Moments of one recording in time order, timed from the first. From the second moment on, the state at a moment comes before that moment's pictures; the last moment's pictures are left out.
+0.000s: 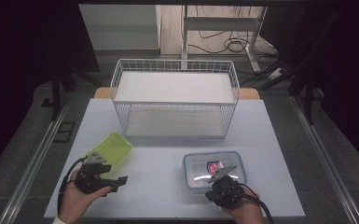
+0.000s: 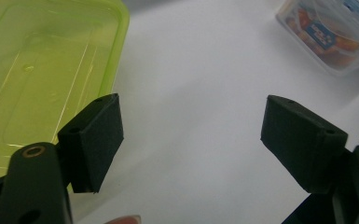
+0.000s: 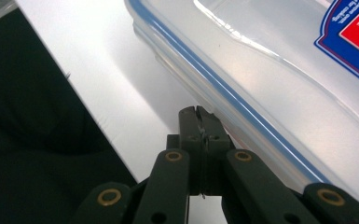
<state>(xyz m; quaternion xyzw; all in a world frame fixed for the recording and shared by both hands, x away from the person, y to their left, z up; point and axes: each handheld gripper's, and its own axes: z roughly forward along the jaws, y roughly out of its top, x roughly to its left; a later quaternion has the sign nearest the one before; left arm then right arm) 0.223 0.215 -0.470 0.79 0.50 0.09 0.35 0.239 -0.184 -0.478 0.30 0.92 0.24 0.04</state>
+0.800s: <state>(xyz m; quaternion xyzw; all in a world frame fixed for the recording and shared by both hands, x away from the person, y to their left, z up) 0.223 0.217 -0.471 0.78 0.50 0.09 0.35 0.286 -0.252 -0.407 0.39 0.87 0.28 0.12</state>
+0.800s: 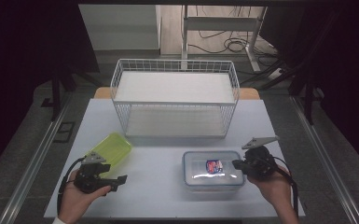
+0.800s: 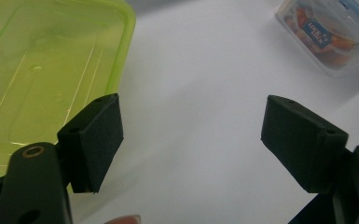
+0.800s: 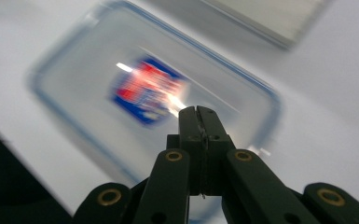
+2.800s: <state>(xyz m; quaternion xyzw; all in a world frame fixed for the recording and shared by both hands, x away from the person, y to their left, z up) 0.223 0.211 -0.472 0.78 0.50 0.09 0.36 0.304 -0.179 -0.474 0.36 0.90 0.19 0.13</state>
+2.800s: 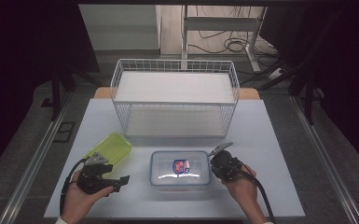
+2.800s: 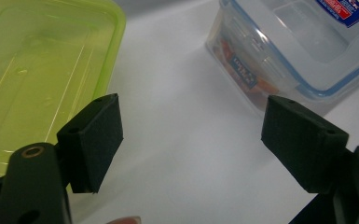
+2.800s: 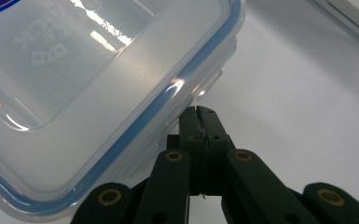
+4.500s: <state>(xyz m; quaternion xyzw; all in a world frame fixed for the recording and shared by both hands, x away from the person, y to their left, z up) 0.230 0.203 -0.468 0.75 0.52 0.05 0.40 0.298 -0.226 -0.451 0.43 0.81 0.39 0.01</state>
